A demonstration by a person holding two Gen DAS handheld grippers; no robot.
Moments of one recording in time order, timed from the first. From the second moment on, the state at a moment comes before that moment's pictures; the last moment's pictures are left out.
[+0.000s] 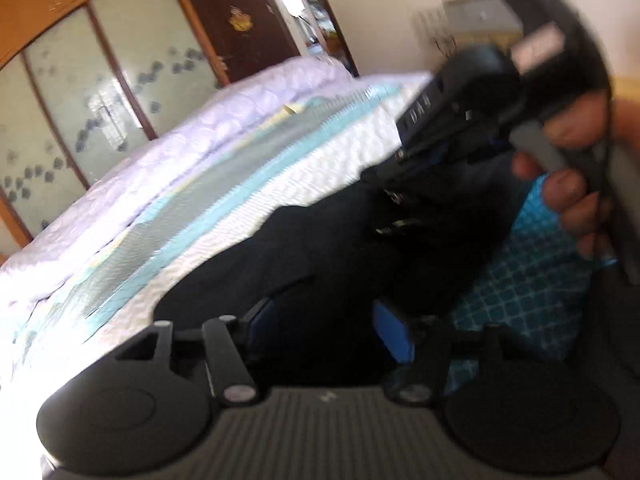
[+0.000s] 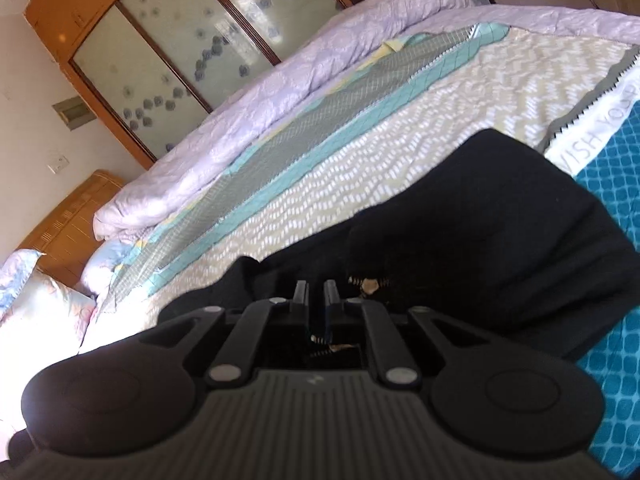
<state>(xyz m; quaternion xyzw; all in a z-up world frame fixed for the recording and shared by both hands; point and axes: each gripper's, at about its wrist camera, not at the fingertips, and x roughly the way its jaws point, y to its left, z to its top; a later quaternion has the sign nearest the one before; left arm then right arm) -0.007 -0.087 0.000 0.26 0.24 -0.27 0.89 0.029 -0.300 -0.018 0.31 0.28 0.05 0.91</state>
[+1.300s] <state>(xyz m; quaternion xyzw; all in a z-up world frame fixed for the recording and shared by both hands) 0.142 -0.118 -0.032 0.05 0.43 -0.22 0.88 -0.013 -0.438 -0.070 0.40 0.28 -0.07 0.87</state>
